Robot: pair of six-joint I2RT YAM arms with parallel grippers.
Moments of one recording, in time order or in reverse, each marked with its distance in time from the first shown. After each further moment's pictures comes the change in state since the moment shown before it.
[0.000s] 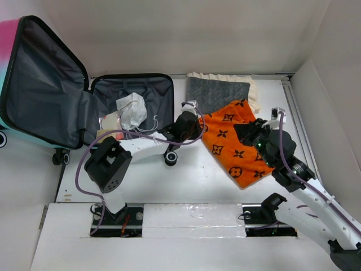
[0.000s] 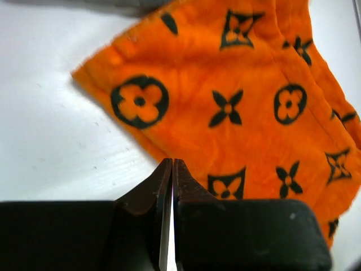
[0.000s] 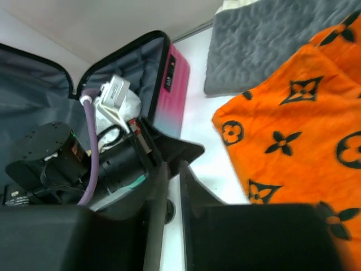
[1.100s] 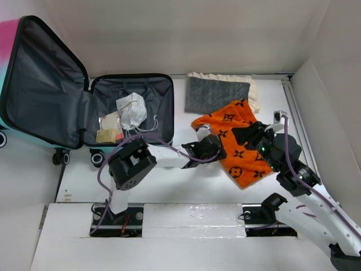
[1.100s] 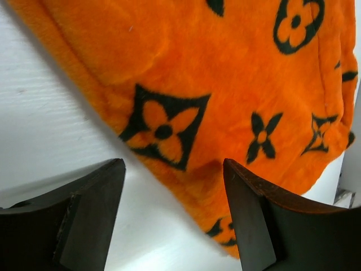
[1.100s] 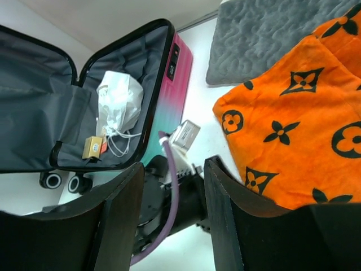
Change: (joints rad) left arm -0.241 0.178 0.003 -0.006 -0.053 -0.472; right arm 0.000 -0.079 0.004 -0.088 -0.035 -0.019
